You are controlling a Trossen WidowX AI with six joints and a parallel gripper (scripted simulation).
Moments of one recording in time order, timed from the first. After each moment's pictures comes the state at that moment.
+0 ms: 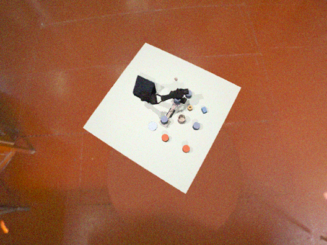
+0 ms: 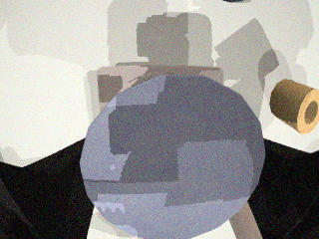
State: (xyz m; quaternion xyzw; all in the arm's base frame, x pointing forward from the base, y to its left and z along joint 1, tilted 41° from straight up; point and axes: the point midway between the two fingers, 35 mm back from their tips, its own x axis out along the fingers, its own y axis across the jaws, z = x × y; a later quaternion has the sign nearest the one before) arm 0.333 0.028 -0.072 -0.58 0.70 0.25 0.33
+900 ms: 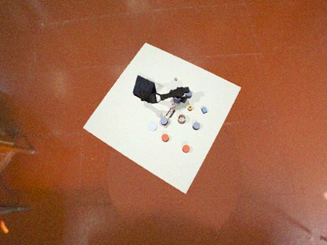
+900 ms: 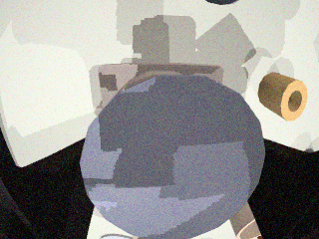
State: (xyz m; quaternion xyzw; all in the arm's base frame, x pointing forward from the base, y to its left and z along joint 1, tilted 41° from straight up) arm 0.336 0.045 -0.048 -0.58 0.71 0.25 0.32
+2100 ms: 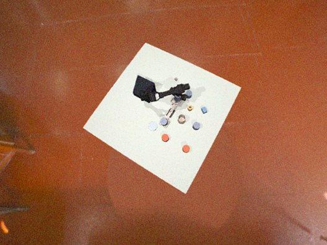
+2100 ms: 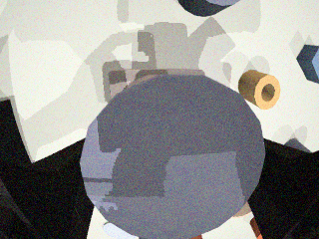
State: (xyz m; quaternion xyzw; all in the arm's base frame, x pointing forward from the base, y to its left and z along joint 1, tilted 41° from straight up) arm 0.342 0.079 -0.013 -0.58 0.70 0.25 0.33
